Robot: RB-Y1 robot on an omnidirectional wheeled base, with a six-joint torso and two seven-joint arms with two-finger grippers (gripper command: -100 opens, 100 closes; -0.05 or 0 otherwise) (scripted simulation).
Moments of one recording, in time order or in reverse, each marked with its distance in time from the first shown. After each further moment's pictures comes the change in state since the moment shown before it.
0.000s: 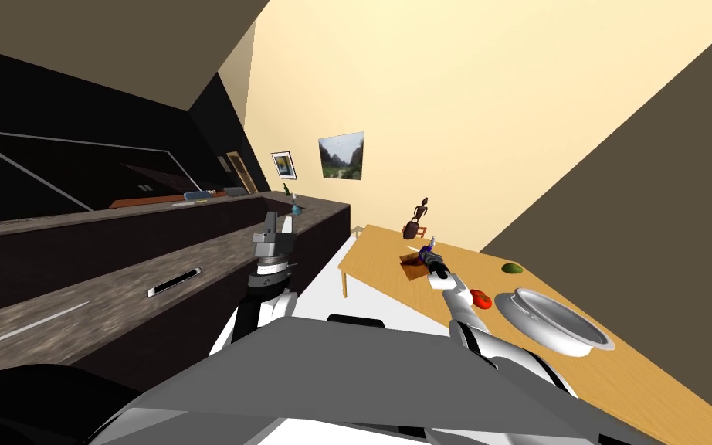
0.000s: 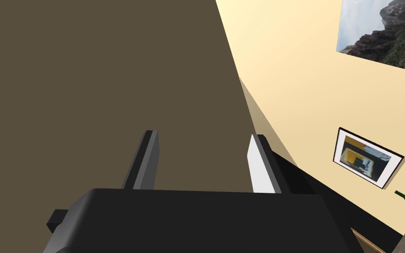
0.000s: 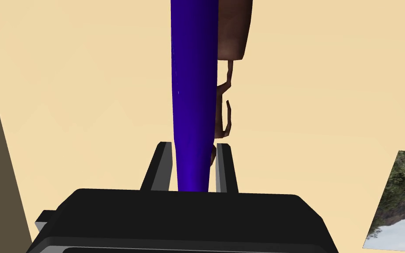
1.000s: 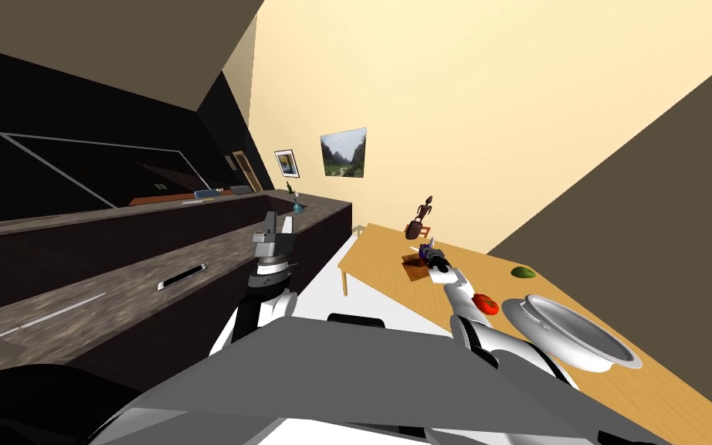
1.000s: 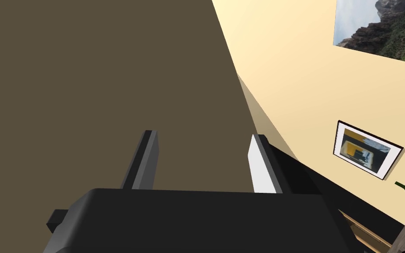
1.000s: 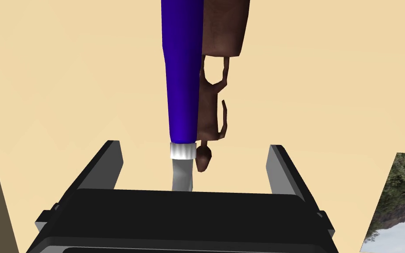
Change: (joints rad) left arm 0.000 0.000 0.000 0.000 0.000 0.000 0.000; right arm -0.040 -0.037 0.025 -0.014 -0.006 0.058 -0.022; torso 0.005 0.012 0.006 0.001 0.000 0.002
